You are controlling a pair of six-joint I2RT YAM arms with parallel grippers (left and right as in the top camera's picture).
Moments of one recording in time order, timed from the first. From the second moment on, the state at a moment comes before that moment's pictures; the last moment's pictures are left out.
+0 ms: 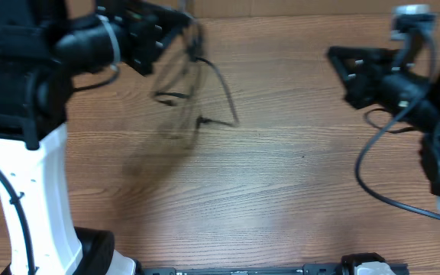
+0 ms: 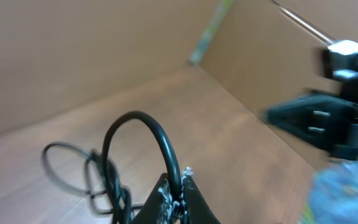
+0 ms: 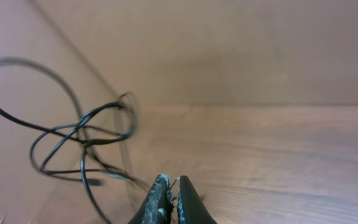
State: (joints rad) left arm -0.17 1.70 2.52 -1.31 0.75 -0.05; right arm 0.09 1.20 1.62 -0.78 -0.56 0.29
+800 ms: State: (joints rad) left arm -0.48 1.97 2.41 -1.27 0.17 -0.02; right arm 0.18 1.23 1.62 -0.84 -0.36 0.21
